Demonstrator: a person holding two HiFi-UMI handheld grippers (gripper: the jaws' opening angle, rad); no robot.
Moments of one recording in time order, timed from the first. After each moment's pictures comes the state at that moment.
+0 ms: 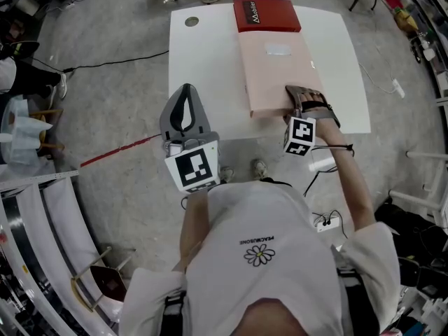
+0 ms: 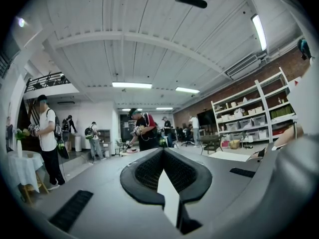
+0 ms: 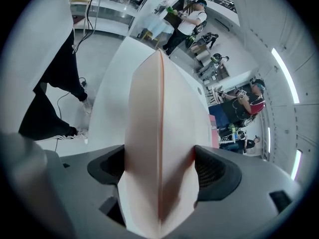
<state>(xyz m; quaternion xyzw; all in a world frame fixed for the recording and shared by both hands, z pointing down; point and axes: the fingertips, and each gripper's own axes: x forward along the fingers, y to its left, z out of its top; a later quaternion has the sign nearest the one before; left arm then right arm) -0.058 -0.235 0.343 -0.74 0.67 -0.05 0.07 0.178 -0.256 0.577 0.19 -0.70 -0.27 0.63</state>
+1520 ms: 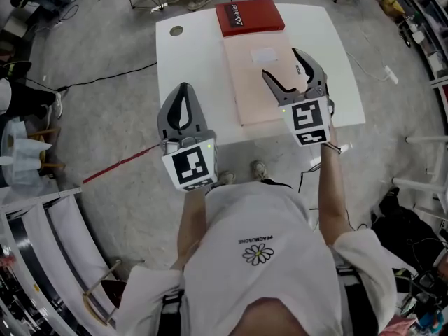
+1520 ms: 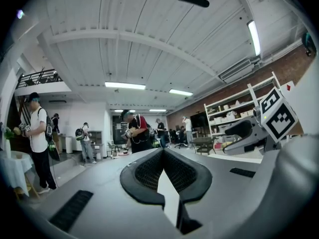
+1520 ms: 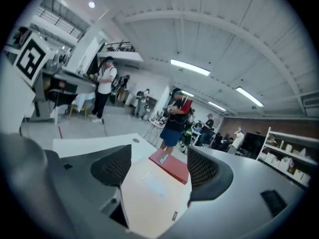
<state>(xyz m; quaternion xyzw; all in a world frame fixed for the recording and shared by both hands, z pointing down) -0.033 -0.258 0.340 -0.77 0.63 -0.05 0.07 0.158 -0.311 0.372 0.50 -0.82 -0.14 0.24</state>
